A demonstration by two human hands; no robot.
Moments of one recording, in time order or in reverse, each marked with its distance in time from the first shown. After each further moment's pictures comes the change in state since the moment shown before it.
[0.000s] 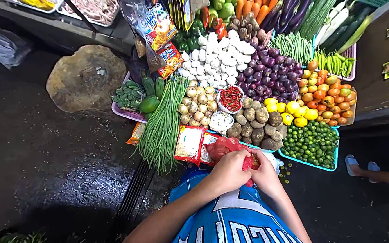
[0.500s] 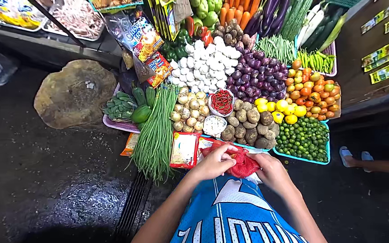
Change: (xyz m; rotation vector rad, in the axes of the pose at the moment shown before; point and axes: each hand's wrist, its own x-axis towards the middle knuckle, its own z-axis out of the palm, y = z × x) left_hand 0.015 -0.047 -0.013 -0.480 -0.183 0.084; right_hand 0.006 0.025 -0.047 -0.635 0.078 -0.625
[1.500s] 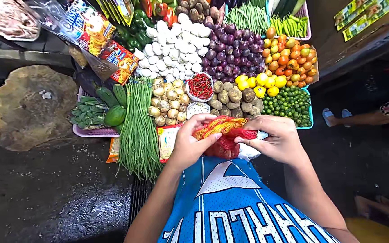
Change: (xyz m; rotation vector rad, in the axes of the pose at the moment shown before) left_hand 0.002 0.035 -0.007 0.083 0.326 0.522; right_hand 0.050 -0.048 -0.087 0.417 0.220 -0.160
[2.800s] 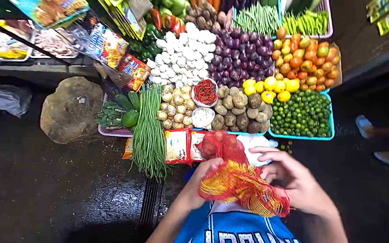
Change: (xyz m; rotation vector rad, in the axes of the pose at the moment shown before) left_hand -0.064 0.060 0.069 -0.213 -0.132 -0.358; right_hand -0.098 0.001 -0.041 0.685 -0.098 0.273
